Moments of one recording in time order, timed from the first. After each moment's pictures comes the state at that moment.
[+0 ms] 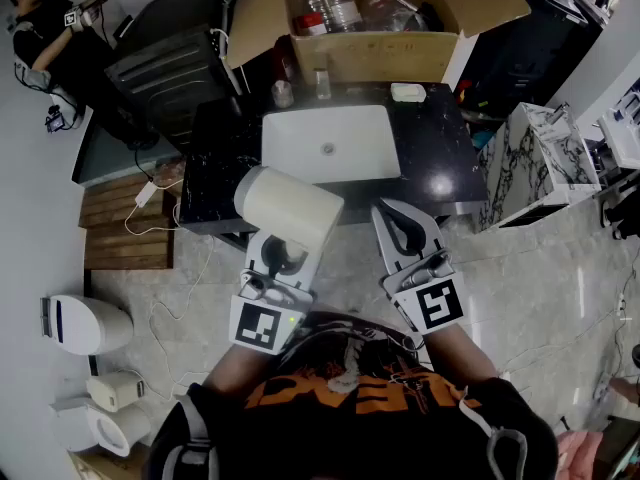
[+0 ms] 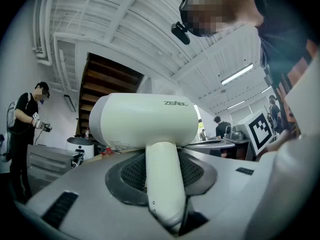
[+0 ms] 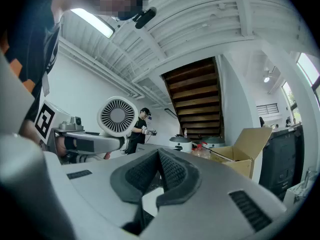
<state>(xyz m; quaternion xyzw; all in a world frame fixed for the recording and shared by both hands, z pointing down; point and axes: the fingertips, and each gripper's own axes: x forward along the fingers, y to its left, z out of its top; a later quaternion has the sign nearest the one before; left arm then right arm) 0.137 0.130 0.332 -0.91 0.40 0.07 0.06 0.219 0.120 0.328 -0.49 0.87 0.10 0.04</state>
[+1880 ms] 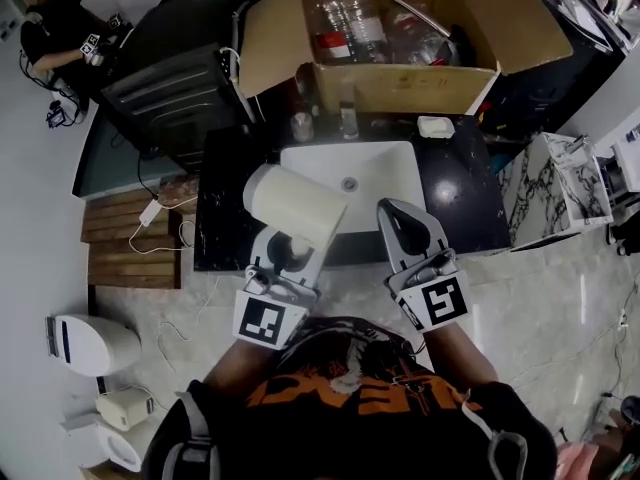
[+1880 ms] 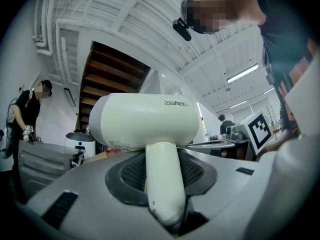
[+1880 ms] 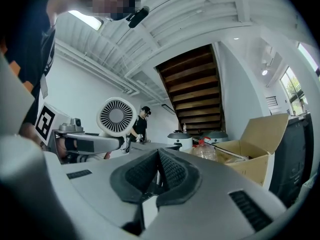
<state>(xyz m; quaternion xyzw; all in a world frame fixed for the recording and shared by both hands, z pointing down) 0.093 -0.038 0.332 -0.92 0.39 0.07 0.05 0.180 -0.045 0.340 -0.49 0.87 0.08 0.02</state>
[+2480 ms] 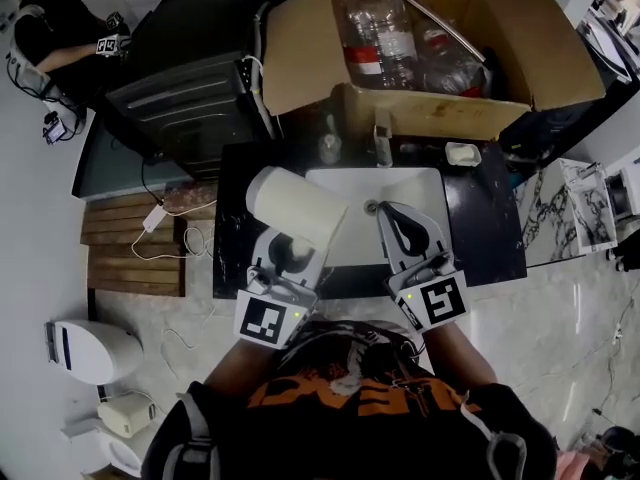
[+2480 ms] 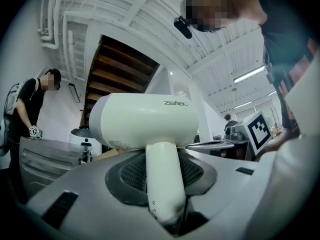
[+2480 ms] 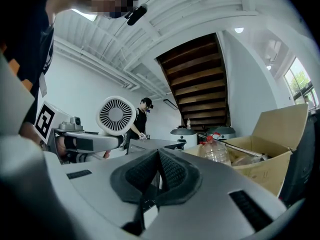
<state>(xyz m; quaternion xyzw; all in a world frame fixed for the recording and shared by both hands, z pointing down) 0.019 -0.139 0.340 -0.91 0.41 0.07 0.03 0.106 -0.149 0.348 -0.48 0.88 0.07 0.00</state>
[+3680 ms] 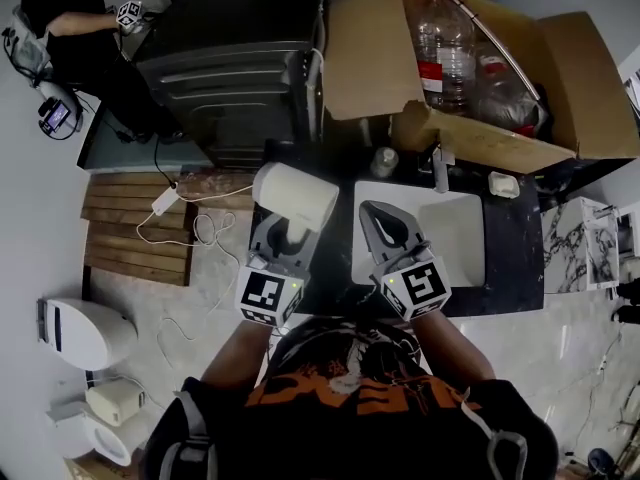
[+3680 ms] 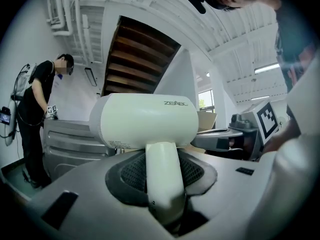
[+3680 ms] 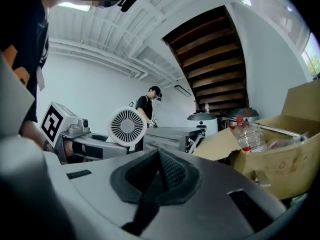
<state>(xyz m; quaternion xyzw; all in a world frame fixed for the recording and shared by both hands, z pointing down) -0.134 -0.228 0.433 -0.89 0.46 -0.03 -0.03 -0.054 -0.234 0.416 -0.41 0.91 0.02 -0.05</state>
